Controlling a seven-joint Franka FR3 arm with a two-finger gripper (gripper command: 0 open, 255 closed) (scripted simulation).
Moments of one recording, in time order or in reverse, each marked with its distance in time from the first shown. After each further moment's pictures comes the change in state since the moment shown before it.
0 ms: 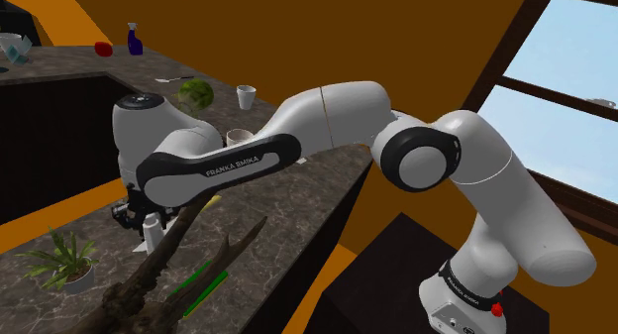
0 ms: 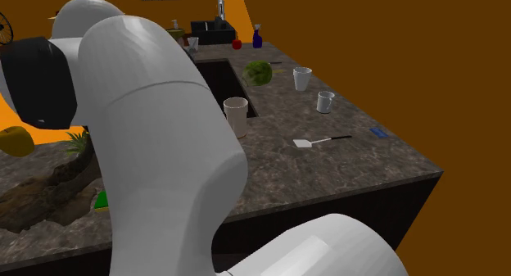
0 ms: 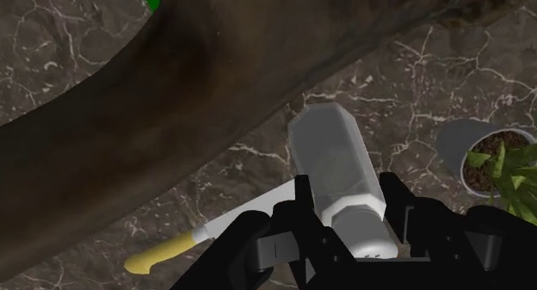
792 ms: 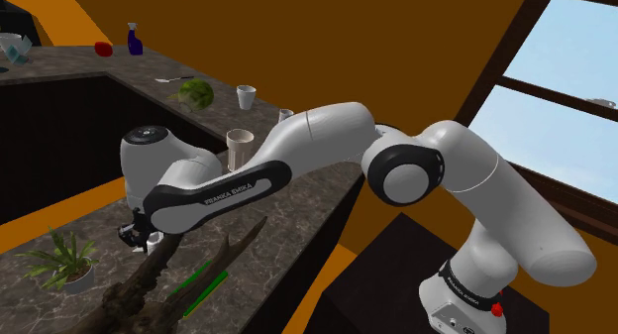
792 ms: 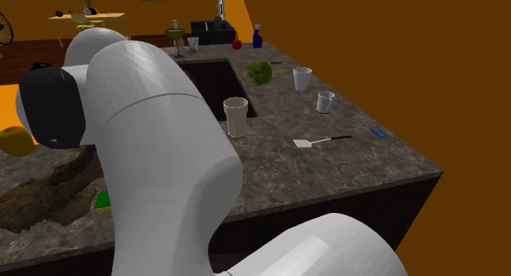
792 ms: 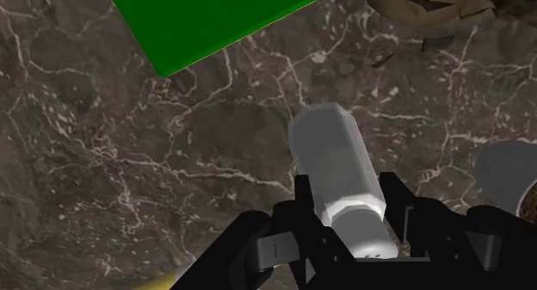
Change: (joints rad) arm 0.007 0.106 -0.013 0.025 -0.011 0.082 0.006
